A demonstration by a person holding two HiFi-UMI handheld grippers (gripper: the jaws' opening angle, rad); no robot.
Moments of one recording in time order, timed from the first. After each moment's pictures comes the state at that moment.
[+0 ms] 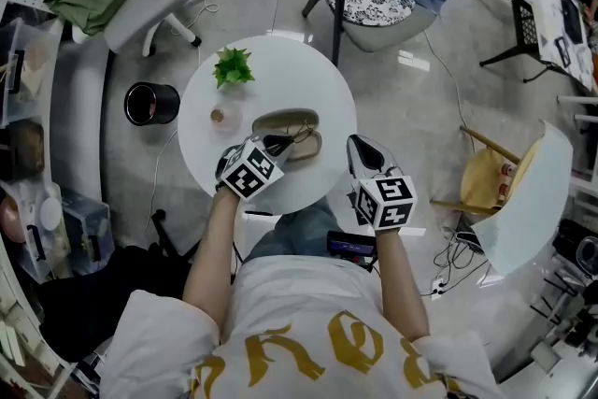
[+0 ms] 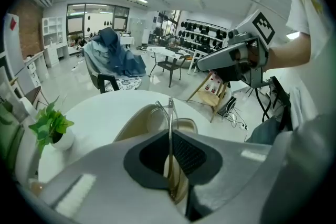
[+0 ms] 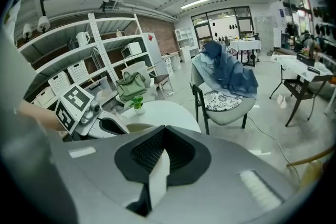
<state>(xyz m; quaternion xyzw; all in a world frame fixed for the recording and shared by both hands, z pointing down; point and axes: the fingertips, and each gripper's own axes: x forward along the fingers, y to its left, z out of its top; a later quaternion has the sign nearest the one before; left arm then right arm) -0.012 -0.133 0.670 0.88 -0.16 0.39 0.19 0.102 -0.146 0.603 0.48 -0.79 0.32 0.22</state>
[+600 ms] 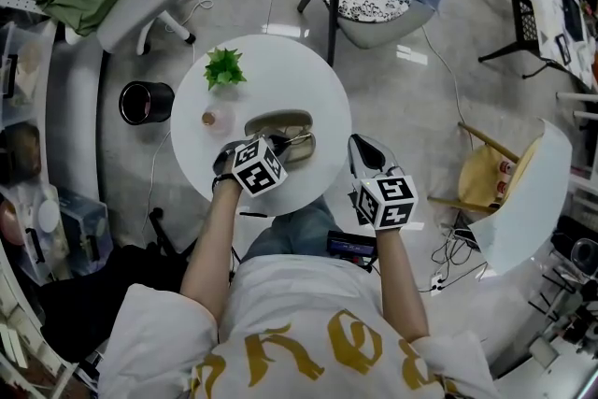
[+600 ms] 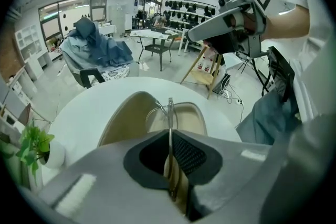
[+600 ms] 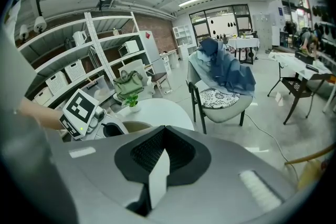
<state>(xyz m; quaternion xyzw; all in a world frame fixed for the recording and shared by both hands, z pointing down) 0.000 -0.124 0.708 0.86 -0.09 0.49 0.14 0.121 -0.151 0.613 0.48 -0.78 0.33 0.23</state>
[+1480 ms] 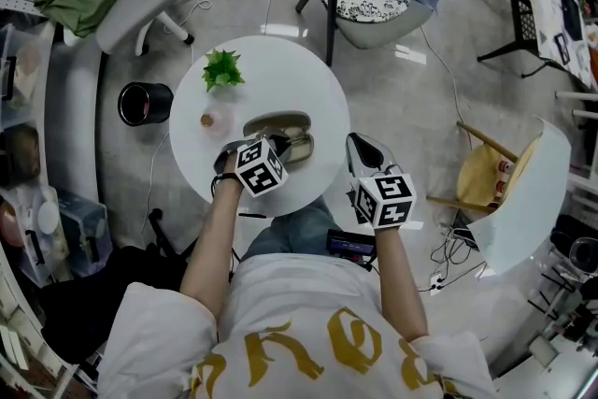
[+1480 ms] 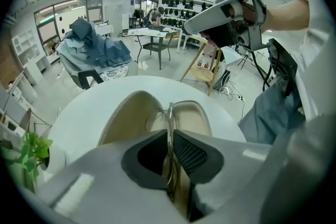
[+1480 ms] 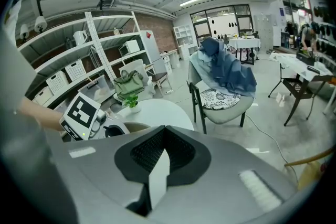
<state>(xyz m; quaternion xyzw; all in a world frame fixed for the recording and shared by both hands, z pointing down) 0.004 -0.126 0.716 0.85 -0.08 0.50 0.13 0.119 -0.157 0.613 0.48 -0.78 0.33 0.23</state>
